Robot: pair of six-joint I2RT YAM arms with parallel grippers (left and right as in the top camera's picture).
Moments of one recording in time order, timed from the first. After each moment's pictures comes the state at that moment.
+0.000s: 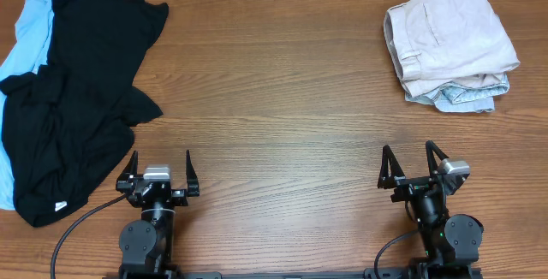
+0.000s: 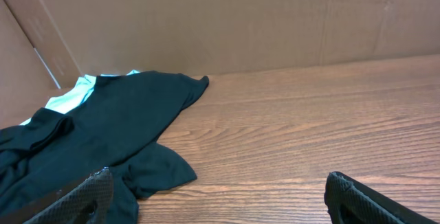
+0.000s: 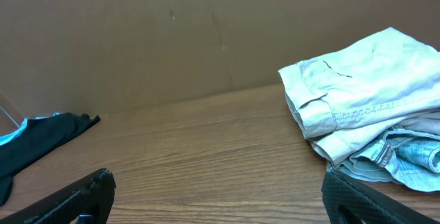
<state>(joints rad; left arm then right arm) -0.07 0.02 0.01 -0.07 -0.12 0.09 0.02 0.01 0.02 -0.02 -0.16 0.25</state>
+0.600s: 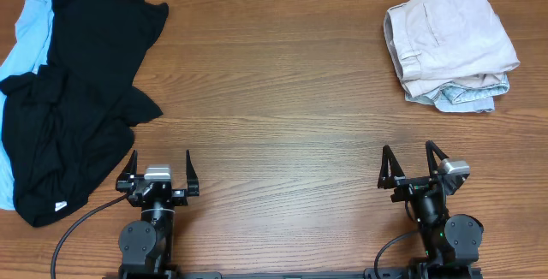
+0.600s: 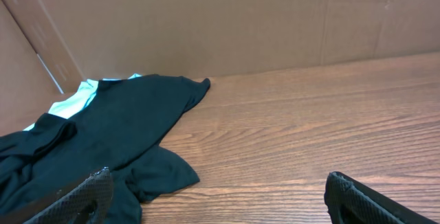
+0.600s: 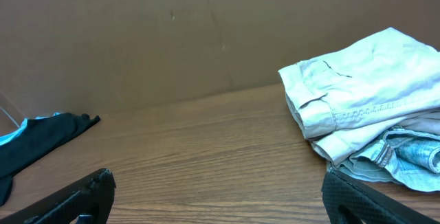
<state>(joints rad) -0.07 0.02 0.01 -0.06 -0.12 0.11 0.02 0.01 0.02 -0.02 -0.16 0.25</state>
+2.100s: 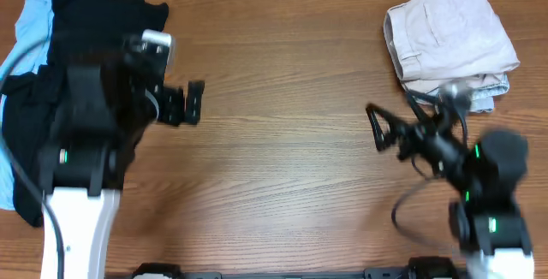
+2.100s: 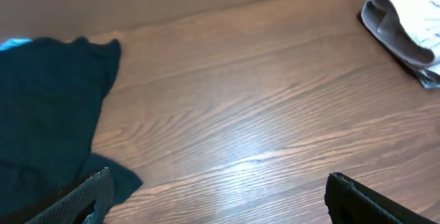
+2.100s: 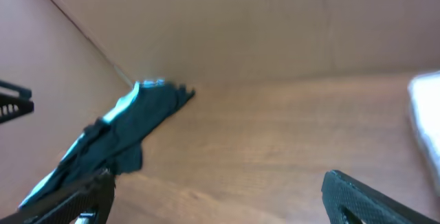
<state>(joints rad) -0.07 1.22 1.41 -0.89 0.18 0.10 0.02 0.83 0.77 -0.23 -0.57 0.28</state>
